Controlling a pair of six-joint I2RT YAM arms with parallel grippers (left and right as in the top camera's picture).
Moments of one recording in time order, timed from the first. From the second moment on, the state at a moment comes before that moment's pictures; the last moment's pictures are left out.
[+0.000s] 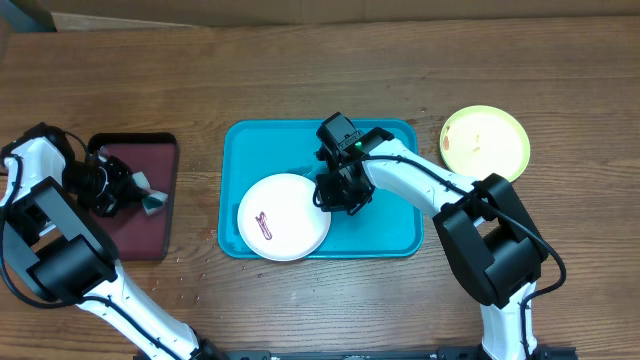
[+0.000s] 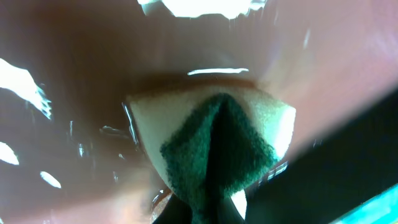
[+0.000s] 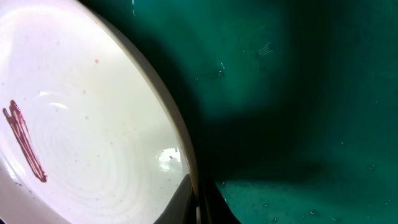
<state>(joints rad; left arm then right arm) 0.62 2.18 1.61 -1.16 0.37 -0.23 0.63 2.09 1.46 -0.78 -0.36 0.41</state>
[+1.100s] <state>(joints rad) 0.62 2.09 1.94 -1.48 0.29 -0.20 0.63 2.10 1.46 -0.70 -0.32 0.52</state>
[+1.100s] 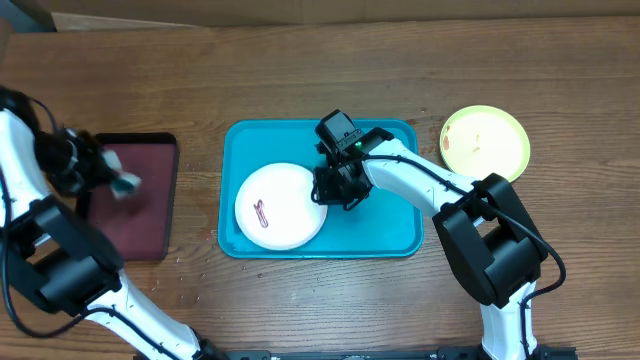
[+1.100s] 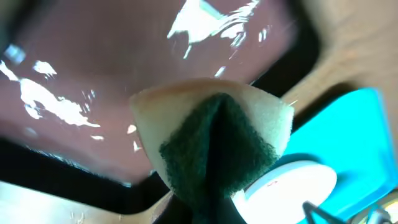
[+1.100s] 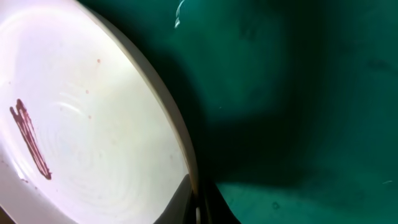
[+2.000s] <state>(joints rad) 0.14 1.88 2.00 -1.51 0.33 -0.18 0.63 2.10 1.45 -0.67 -0.12 0.77</state>
